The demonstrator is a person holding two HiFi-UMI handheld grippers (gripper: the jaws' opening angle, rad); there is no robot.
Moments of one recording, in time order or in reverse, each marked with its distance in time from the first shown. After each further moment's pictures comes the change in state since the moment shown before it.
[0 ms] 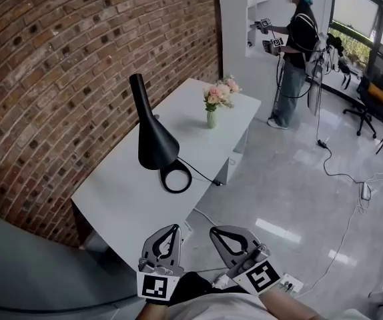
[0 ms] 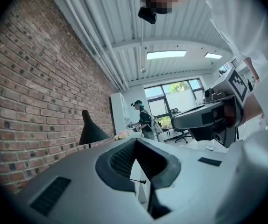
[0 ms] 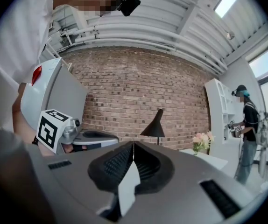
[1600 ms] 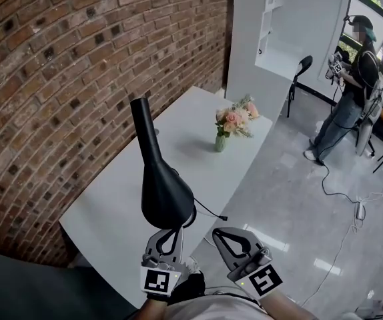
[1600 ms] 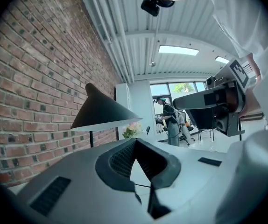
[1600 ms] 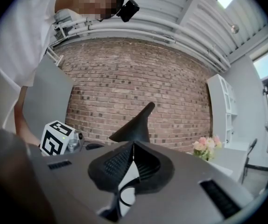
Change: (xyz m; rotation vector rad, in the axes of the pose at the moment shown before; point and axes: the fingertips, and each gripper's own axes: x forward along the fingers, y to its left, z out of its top) left arm 0.149 0.115 -0.074 -0.092 0.021 -0.016; right arm 0.151 -0.105 -0.015 -0.012 0.039 -0.019
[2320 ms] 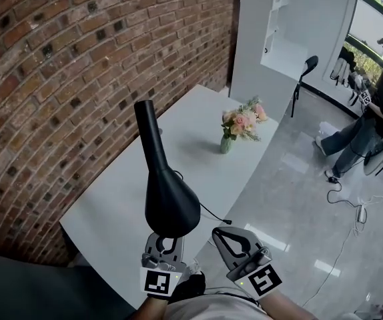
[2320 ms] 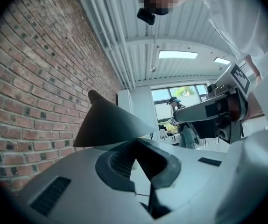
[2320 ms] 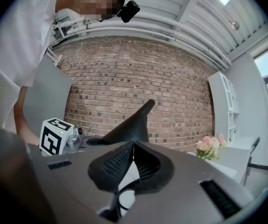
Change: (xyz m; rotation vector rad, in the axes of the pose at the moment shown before) left arm 0.018 0.024 0.016 0.013 -0.066 0.026; right arm 0.031 -0.010 -0.006 0.009 0.006 0.012
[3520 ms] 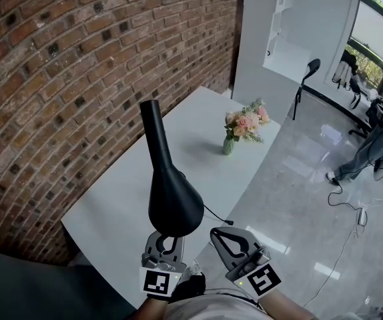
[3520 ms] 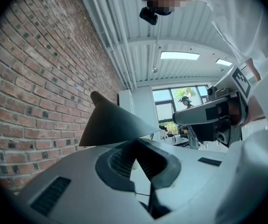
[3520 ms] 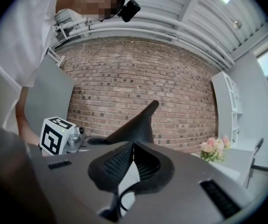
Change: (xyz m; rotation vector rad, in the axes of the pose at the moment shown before) left arm -0.007 0.005 0.007 -0.024 -0.003 0.011; right arm 0.006 0.011 0.004 -0.008 -0.007 0.035
